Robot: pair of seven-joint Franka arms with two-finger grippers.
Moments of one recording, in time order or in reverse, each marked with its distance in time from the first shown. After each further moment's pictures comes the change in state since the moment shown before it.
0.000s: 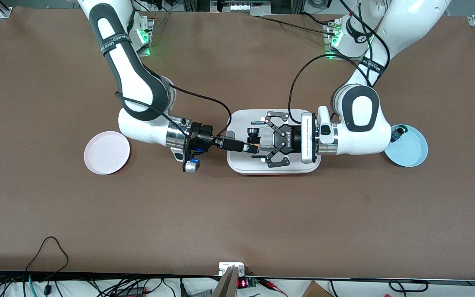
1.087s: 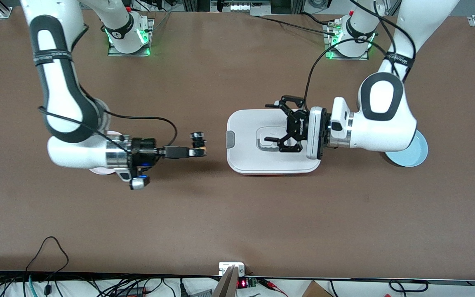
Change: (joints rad) left arm 0.061 -0.116 0.007 0.017 0.352 -0.224 -0.563; right arm -0.313 -0.021 -0.017 0.017 -0.440 -0.473 0.039
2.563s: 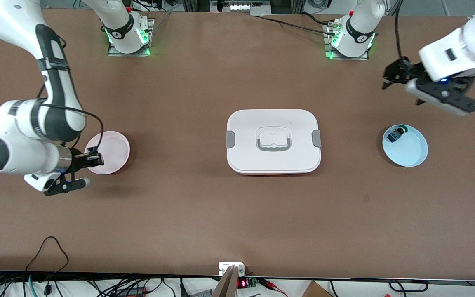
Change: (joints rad) left arm -0.008 -0.396 0.243 0.100 1.088 -0.351 -1.090; right arm -0.172 -0.043 0.013 -0.121 -1.353 0.246 -0.056
